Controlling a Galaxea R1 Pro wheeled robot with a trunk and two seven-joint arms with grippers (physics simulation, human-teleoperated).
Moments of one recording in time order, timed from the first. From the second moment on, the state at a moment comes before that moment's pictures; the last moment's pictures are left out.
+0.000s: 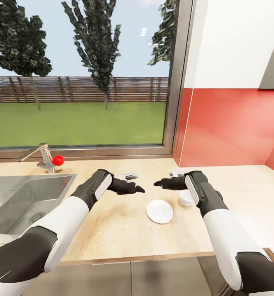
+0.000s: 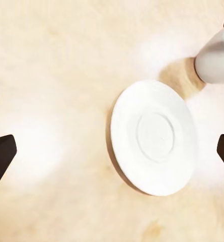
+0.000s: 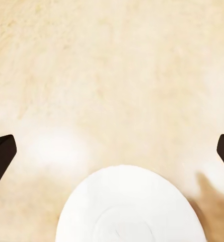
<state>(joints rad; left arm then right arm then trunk) -1.09 -0.12 -0.31 -0.53 0.41 0.92 -0.39 -0.95 0.02 -0.01 -0.83 -0.08 0.94 0.36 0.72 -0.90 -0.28</state>
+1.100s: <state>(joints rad) -1.09 -0.12 -0.31 -0.53 0.41 0.92 -0.39 -0.95 0.02 -0.01 -0.82 -0.08 0.94 0.36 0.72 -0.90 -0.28</state>
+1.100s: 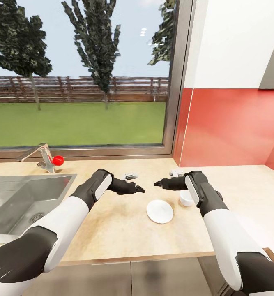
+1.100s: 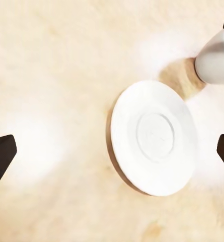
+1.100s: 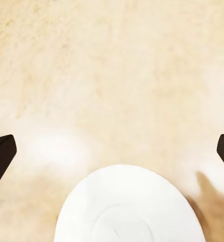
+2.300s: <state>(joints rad) -1.08 -0.11 -0.30 -0.38 0.41 0.75 -0.39 -0.96 0.02 -0.01 -0.70 -0.08 0.95 0.37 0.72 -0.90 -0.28</state>
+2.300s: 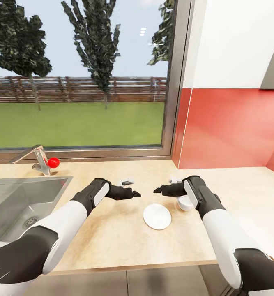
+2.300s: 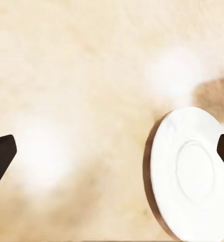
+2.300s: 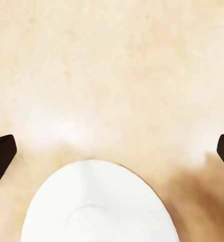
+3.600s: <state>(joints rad) -1.08 -0.07 -0.30 -0.42 0.41 0.74 -0.39 -0.96 0.02 0.00 -0.74 -0.08 0.94 0.36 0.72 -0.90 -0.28</state>
